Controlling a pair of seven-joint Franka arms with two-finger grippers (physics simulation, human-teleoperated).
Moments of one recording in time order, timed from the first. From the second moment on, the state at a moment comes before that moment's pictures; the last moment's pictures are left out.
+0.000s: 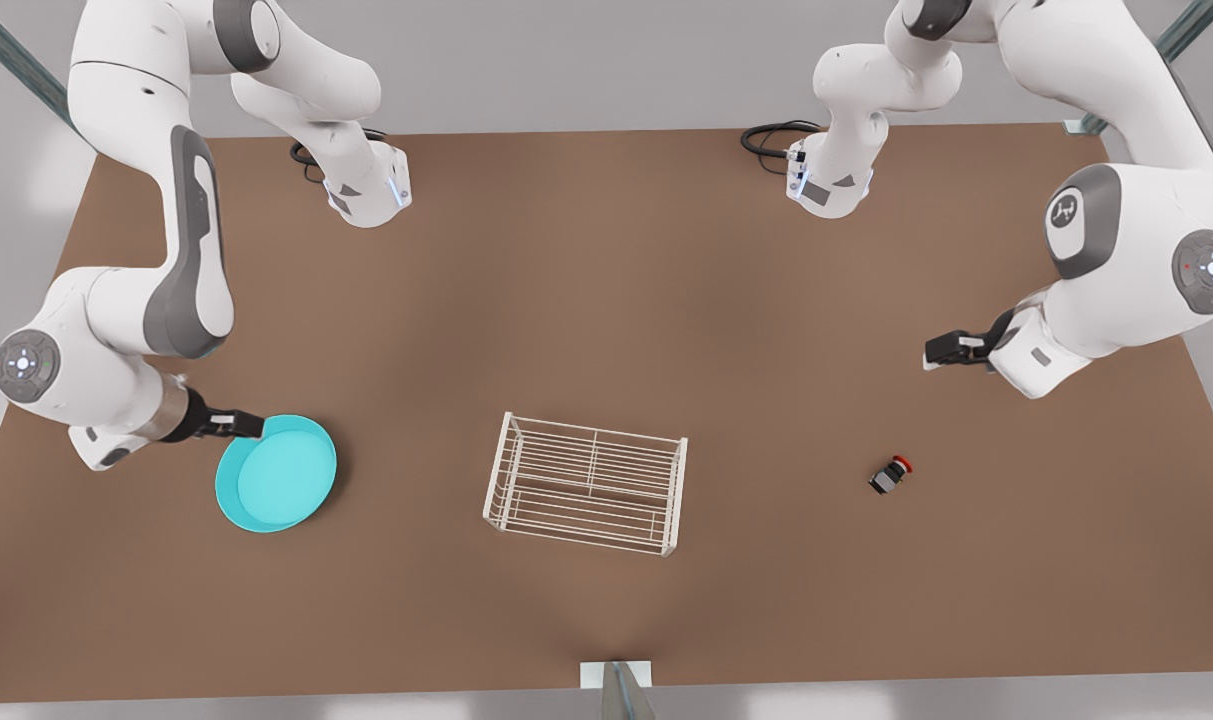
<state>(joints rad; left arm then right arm) -0.07 0.25 0.03 -1.37 -0.12 1.48 0.00 -0.05 0.32 -0.01 -1.55 0.05 1.81 0.02</state>
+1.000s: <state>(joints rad) -0.09 0.29 0.02 -1.36 0.03 1.55 -0.01 -0.33 0.72 0.00 -1.52 0.21 2.03 -0.52</state>
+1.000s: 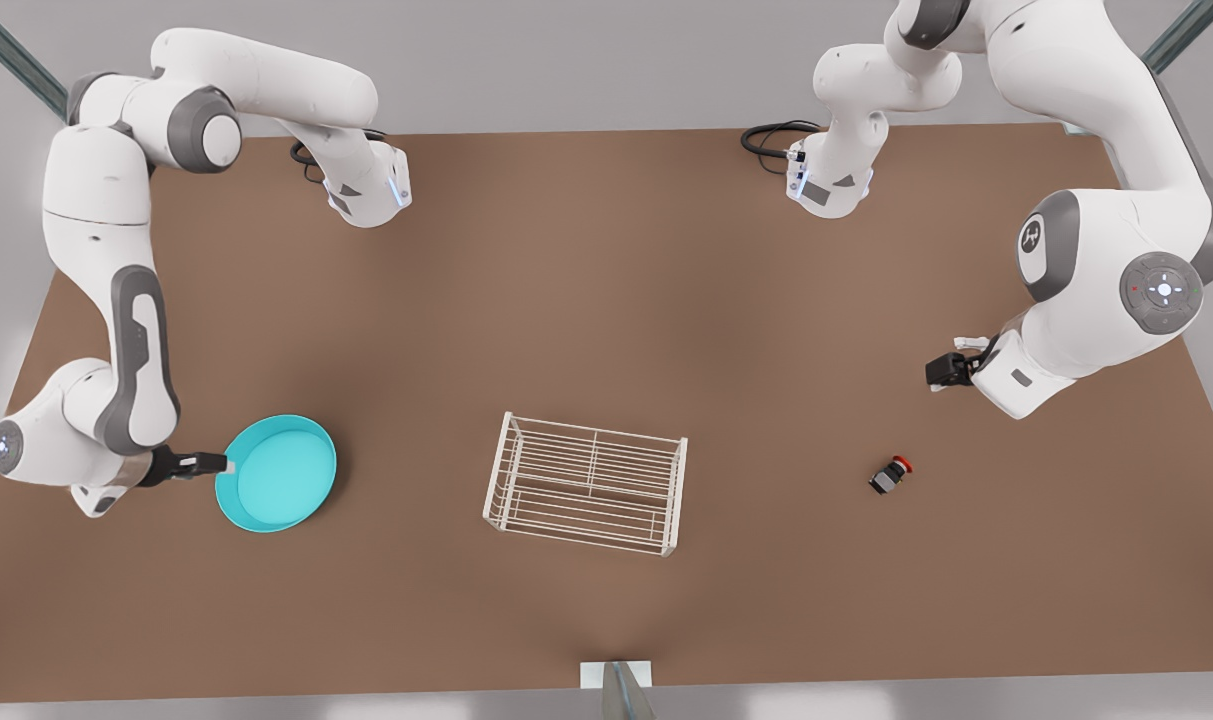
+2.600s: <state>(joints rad) -0.09 0.29 0.02 -1.38 0.05 1.52 -0.04 -0.35 0.83 0.02 -1.40 0.28 2.02 -0.90</state>
